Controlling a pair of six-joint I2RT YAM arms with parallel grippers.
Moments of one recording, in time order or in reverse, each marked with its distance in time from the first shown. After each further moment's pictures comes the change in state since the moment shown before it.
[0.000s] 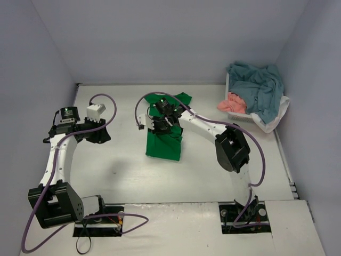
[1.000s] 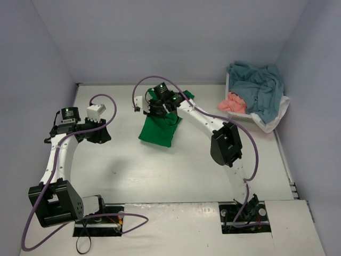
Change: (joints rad) left arm 0.000 0.010 -0.019 0.033 0.002 -0.015; right arm -0.040 0.132 0.338 0.009 0.016 0.009
